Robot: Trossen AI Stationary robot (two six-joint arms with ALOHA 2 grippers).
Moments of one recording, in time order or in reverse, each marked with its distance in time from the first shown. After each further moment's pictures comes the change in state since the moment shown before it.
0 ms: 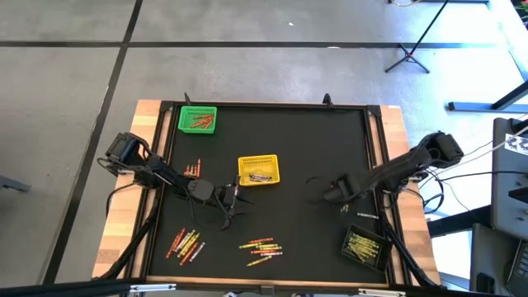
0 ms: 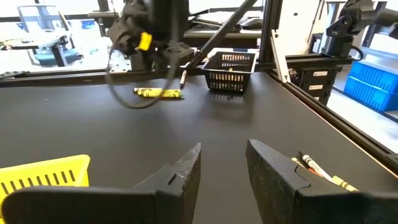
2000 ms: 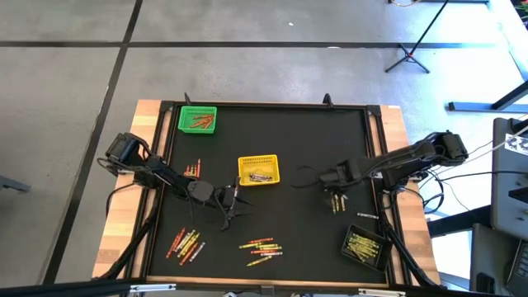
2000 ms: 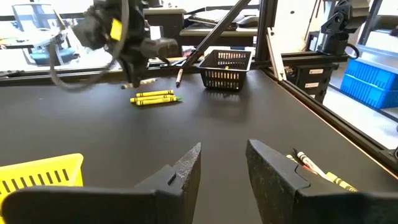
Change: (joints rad) left arm -0.010 0.000 0.000 -0.006 0.000 0.000; right arm -0.158 -0.060 0.018 0.227 0.078 -0.244
